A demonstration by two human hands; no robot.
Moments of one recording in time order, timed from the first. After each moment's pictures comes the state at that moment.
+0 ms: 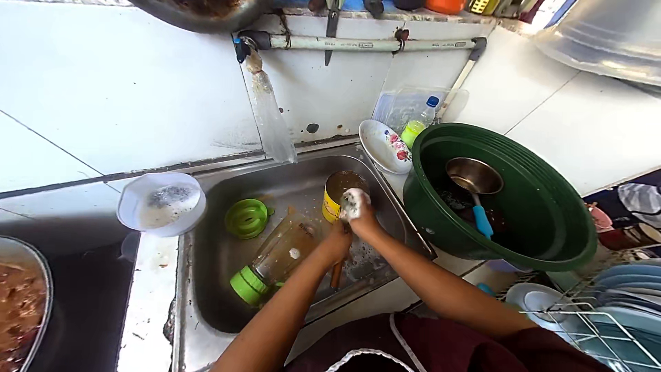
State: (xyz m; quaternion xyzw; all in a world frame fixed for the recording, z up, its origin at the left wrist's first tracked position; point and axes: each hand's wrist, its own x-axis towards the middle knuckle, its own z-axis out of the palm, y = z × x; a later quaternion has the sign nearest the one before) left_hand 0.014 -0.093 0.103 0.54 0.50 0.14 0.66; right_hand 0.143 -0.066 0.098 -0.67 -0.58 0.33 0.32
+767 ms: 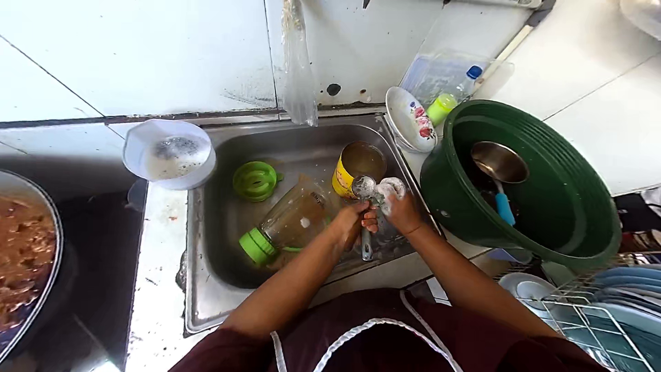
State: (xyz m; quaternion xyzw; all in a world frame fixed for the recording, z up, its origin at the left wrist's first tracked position) left_hand 0.015 -0.108 0.079 0.09 0.23 0.30 0.92; right_hand 0.195 -0.105 0.075 -0.58 -0.76 0.04 0.28
